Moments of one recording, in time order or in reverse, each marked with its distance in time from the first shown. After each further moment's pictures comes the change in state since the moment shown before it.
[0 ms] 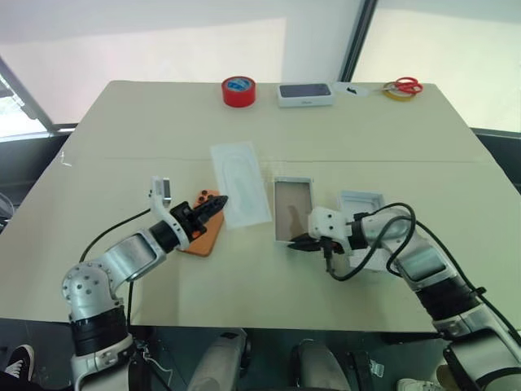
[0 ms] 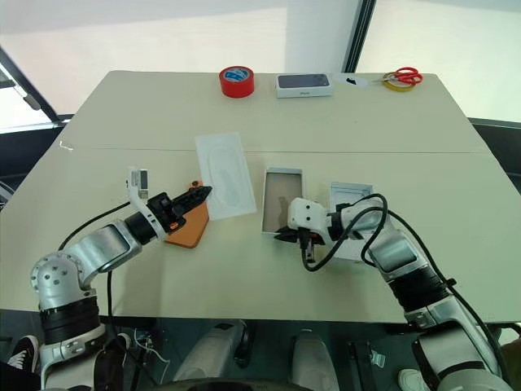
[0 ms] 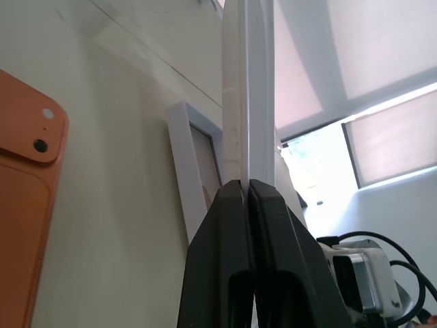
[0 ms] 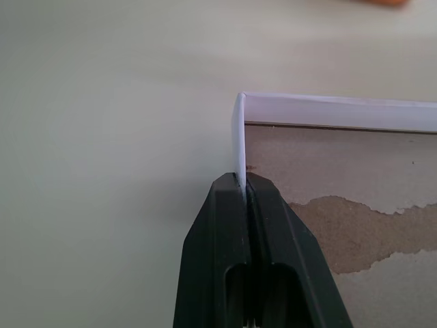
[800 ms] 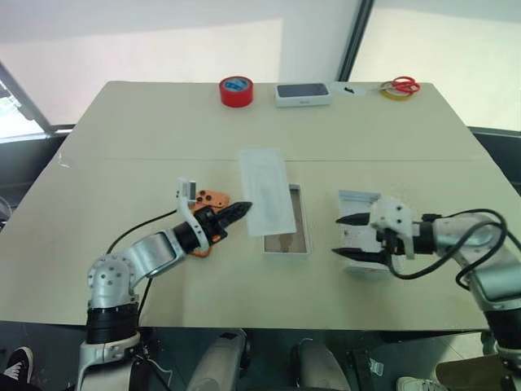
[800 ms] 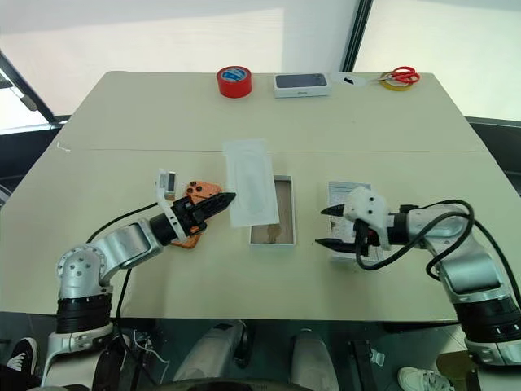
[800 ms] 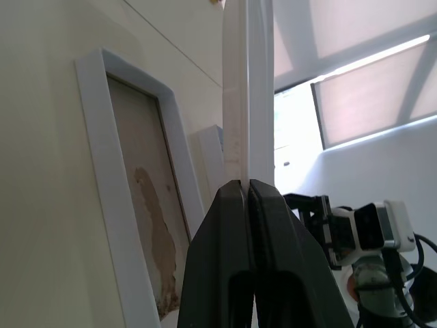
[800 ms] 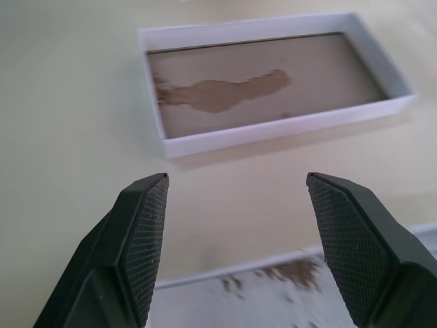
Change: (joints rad) left arm -0.021 0.022 -0.207 0.082 -0.017 -0.072 -0.072; right arm 0.211 -0.229 -0.348 -0.118 0.176 0.073 0.005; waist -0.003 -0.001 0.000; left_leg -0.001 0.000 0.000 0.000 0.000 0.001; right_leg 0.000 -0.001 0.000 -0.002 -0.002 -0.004
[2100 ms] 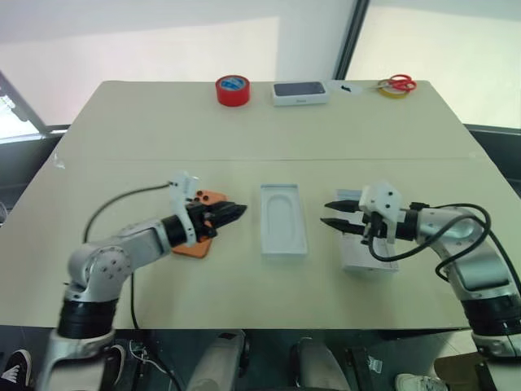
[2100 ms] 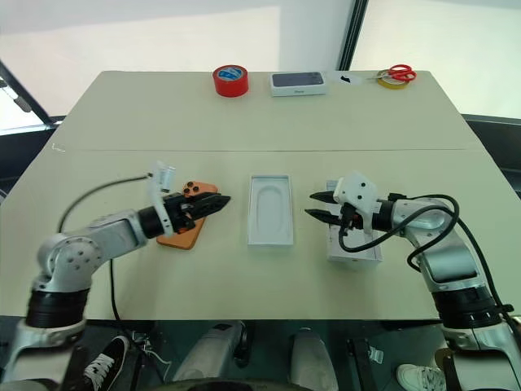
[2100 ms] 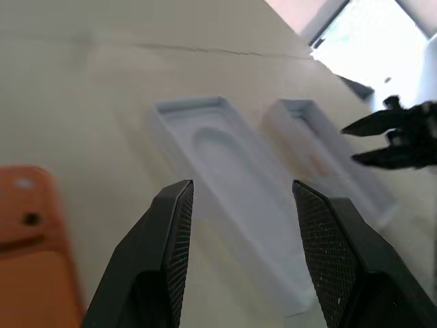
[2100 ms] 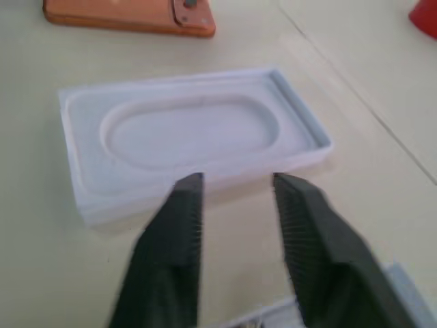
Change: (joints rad) left arm 0.021 0.301 -0.143 -0.161 0.633 -0.279 -0.503; right arm -0.111 0.136 0.079 0.036 -0.037 -0.064 -0.154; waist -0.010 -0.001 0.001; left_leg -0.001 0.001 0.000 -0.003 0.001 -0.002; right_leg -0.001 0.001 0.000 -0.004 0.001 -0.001
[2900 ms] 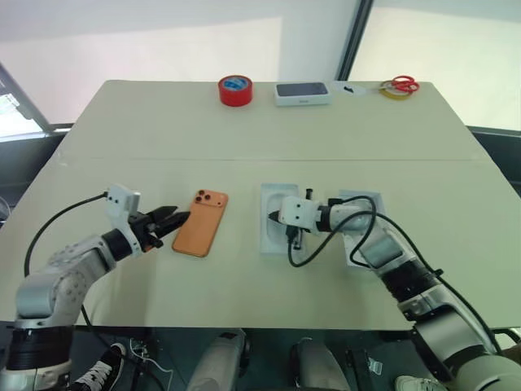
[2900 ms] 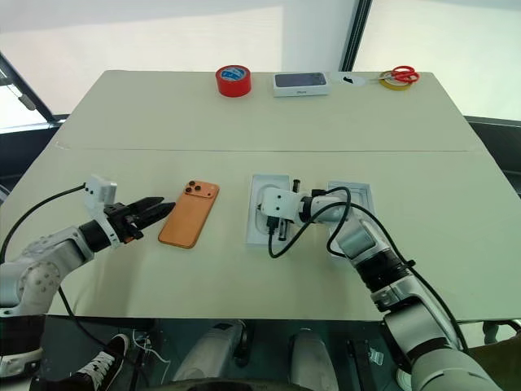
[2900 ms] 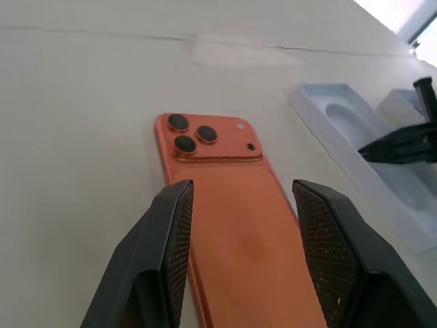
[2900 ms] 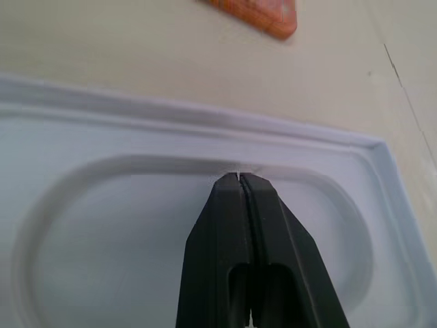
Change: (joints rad) left arm 0.126 0.072 0.234 0.196 0.108 -0.044 -0.141; right arm -0.259 0.305 0.322 0.331 -0.335 -0.169 -0.157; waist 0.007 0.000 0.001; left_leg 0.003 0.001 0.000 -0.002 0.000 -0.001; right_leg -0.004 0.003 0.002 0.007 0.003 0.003
